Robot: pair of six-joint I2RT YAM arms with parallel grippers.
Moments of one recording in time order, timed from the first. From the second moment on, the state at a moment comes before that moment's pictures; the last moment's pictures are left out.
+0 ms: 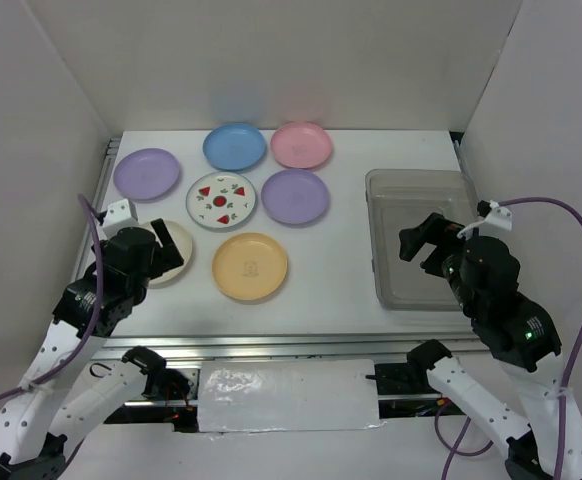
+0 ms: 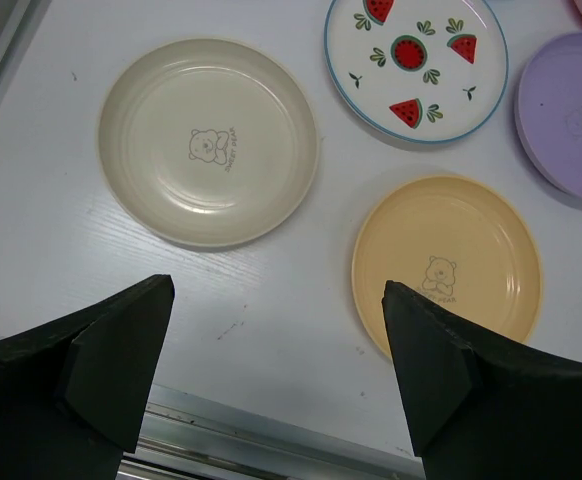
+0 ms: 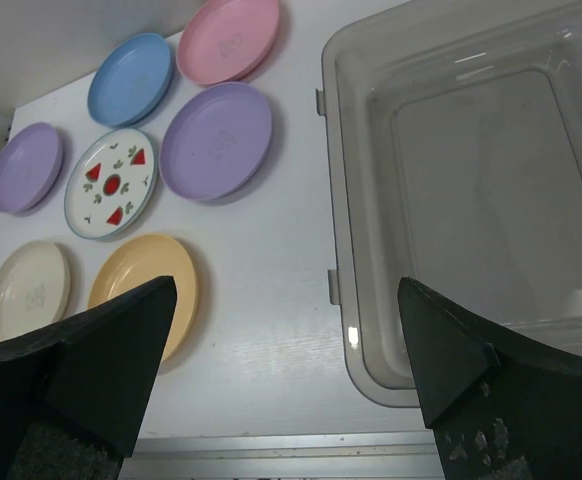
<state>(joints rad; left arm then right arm) -0.43 0.71 0.96 -0.90 -0.57 -0.60 0.45 0.59 1.11 -0.87 0.39 0.56</state>
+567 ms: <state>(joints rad) -0.36 0.81 0.95 -0.74 -0.36 -0.65 0.45 0.51 1.09 -0.83 0.21 0.56</state>
